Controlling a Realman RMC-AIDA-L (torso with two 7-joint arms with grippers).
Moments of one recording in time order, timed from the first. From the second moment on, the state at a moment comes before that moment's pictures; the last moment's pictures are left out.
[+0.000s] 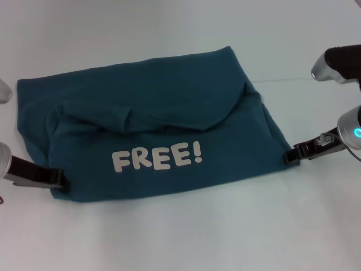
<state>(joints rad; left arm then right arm) -0.75 -2.08 0.76 0.85 2.76 1.34 -2.54 0.71 2.09 -0.99 -0.94 -2.84 -1.19 2.73</state>
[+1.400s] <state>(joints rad) -0.75 -2.08 0.77 0.85 2.76 1.34 -2.54 0.71 2.09 -1.00 -0.85 -2.76 -1.11 2.68</state>
